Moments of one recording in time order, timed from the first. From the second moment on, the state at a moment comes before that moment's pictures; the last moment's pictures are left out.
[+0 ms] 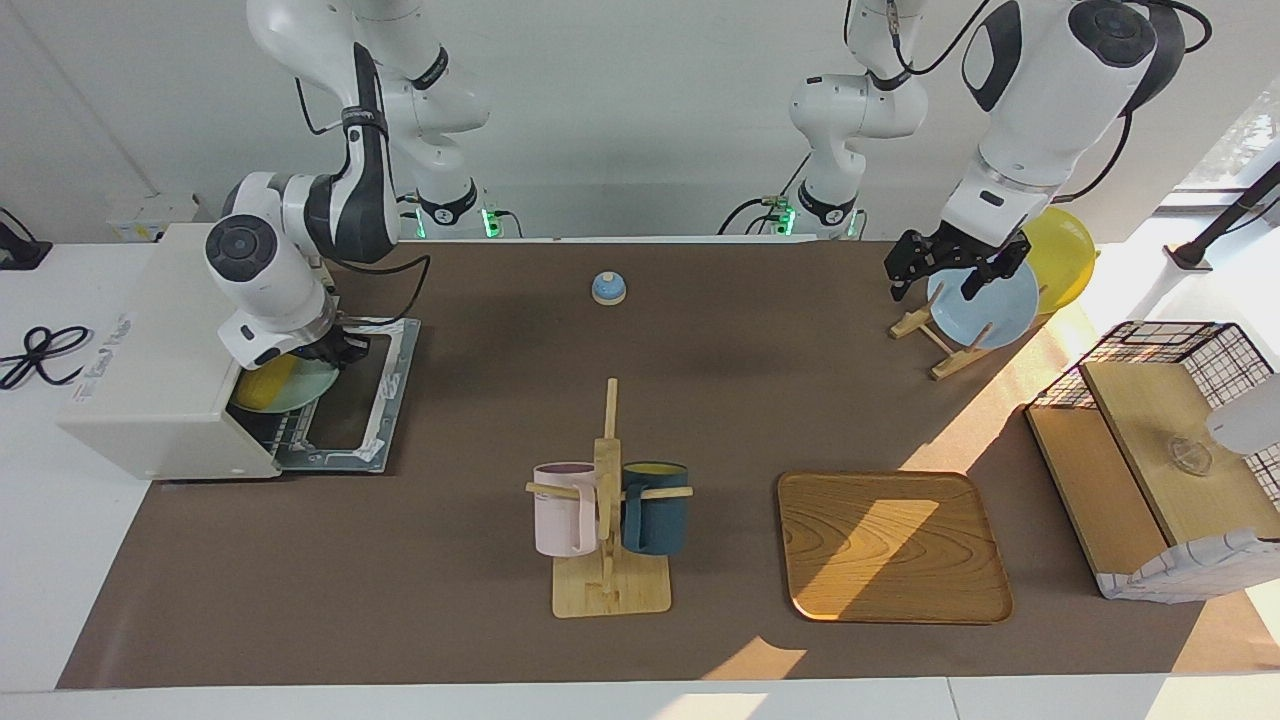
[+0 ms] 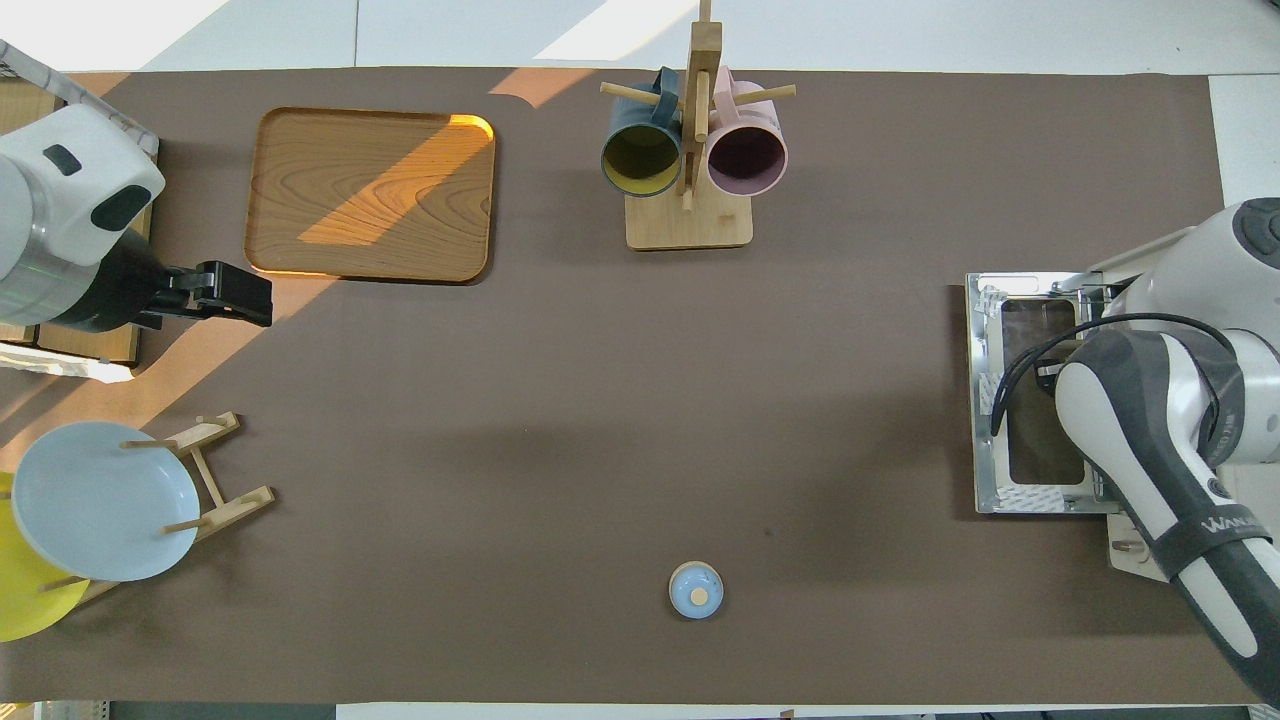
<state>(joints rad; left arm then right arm) -0.17 -0.01 -0.03 -1.67 -0.03 1.64 -0.13 0.06 0.09 -0.15 -2.08 -0.14 1.93 0.02</state>
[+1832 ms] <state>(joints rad) -0.17 -0.01 -0.03 -1.67 -0.03 1.64 -0.13 0.25 0.21 -0.14 -2.15 -0.19 2.18 0.31</state>
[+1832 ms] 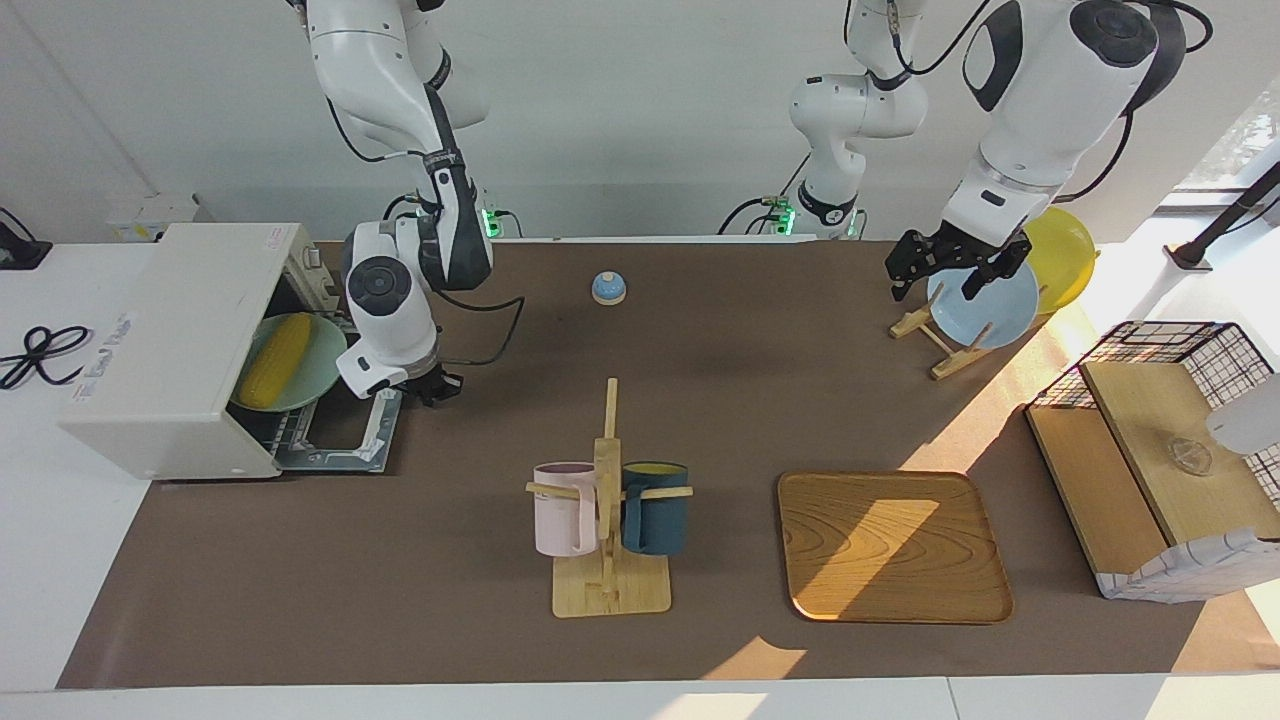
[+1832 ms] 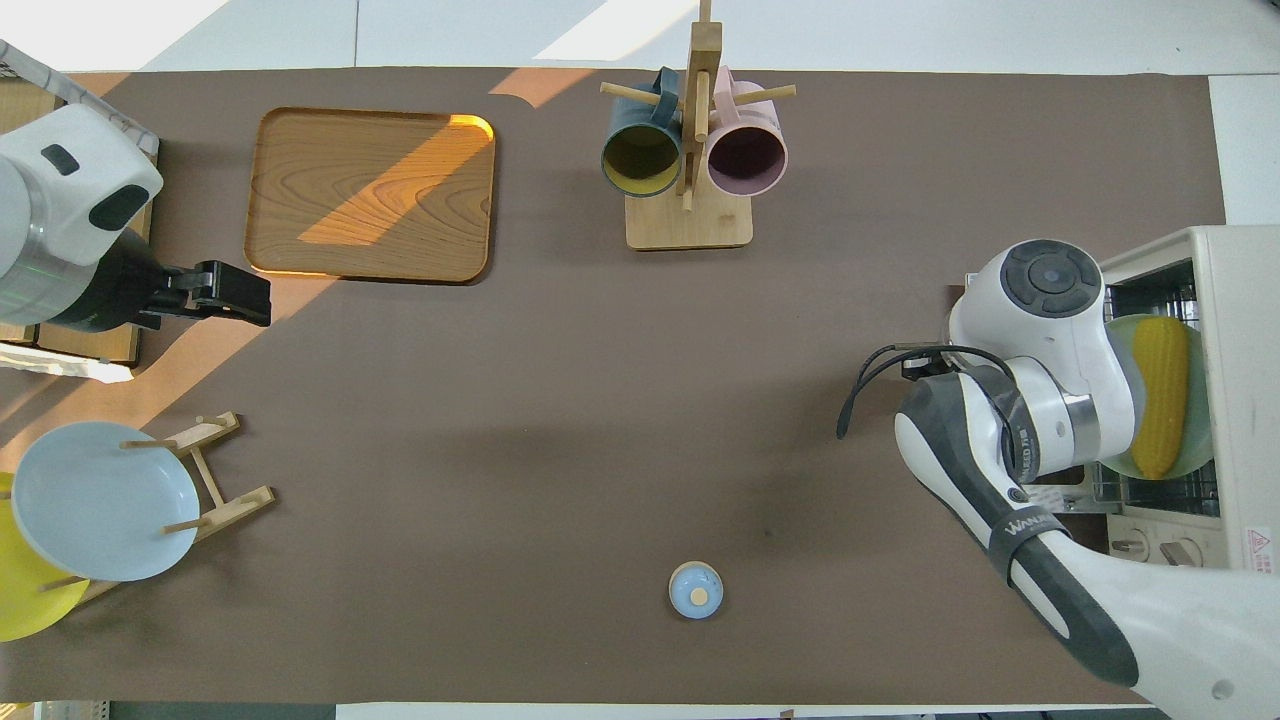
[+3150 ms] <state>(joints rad) -0.17 -0.01 -0.03 -1.67 -0.03 1.64 -0.13 0.02 -0.02 -0.14 -1.98 -0.28 1.86 -0.06</state>
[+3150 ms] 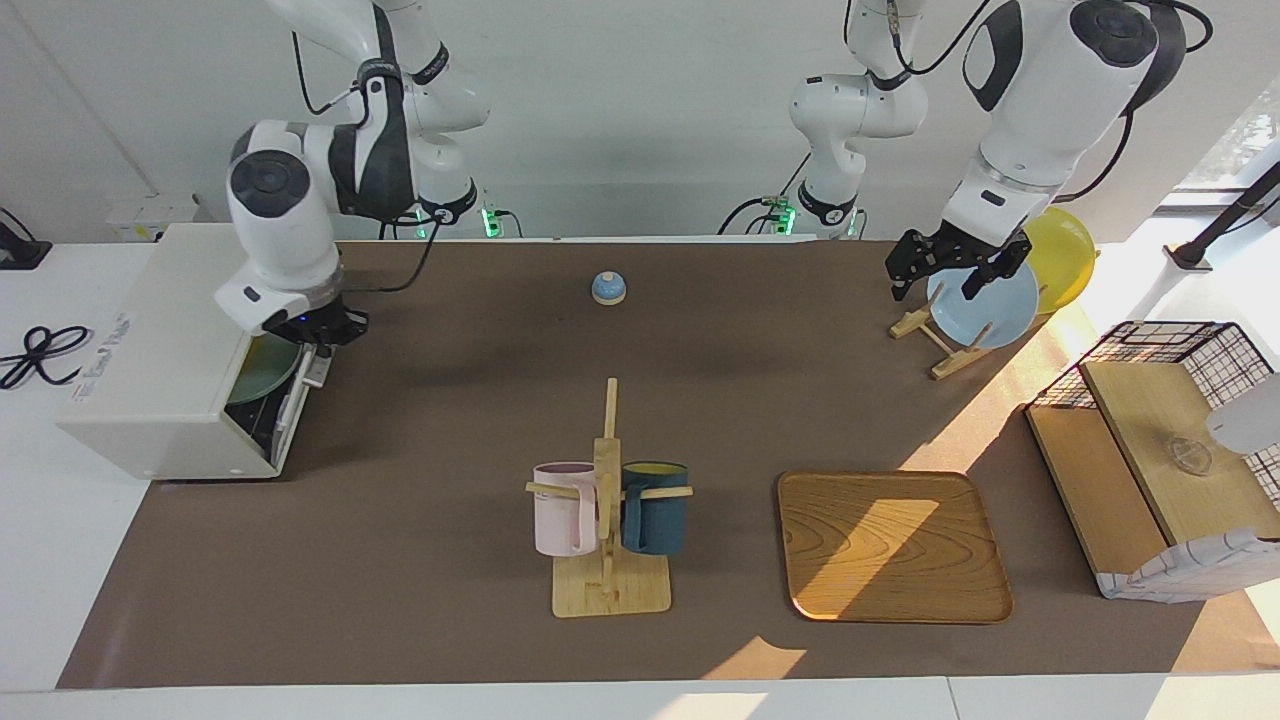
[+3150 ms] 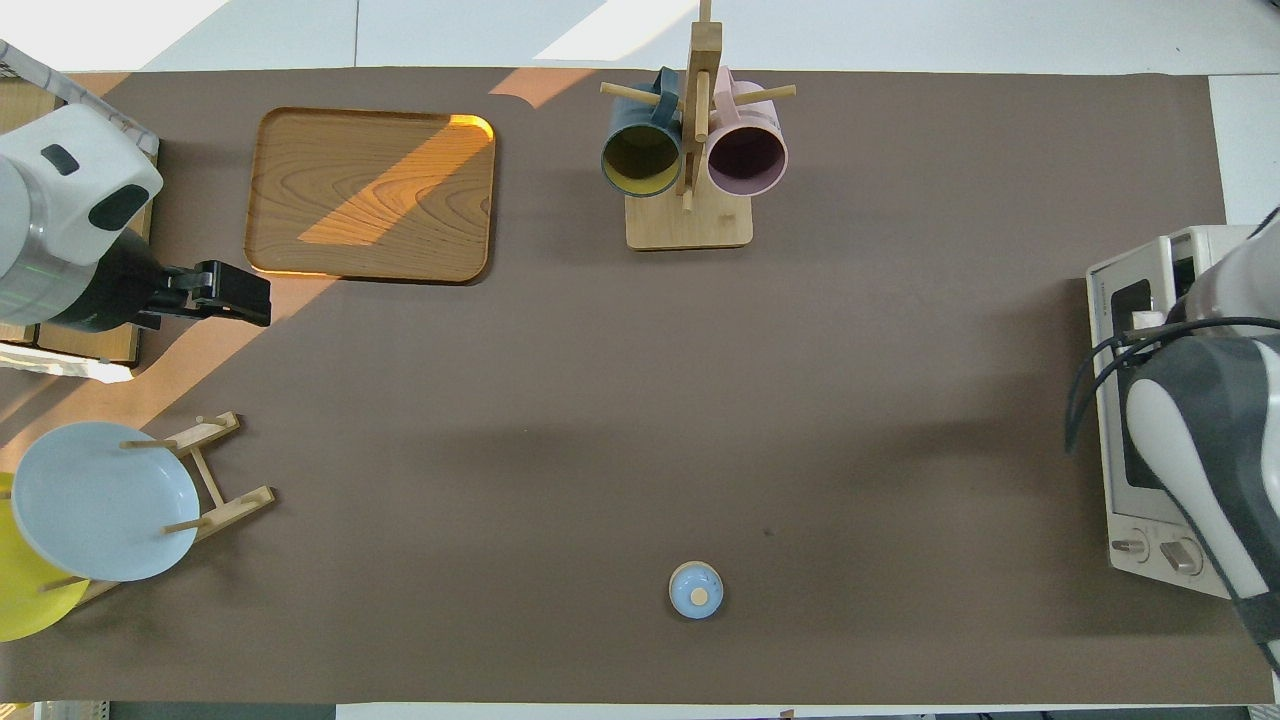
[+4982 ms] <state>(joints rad) -0.17 -0.01 -0.03 -1.67 -0.03 1.64 -0.13 0.02 0.04 -0.02 -1.62 -0.05 1.49 -0.08</state>
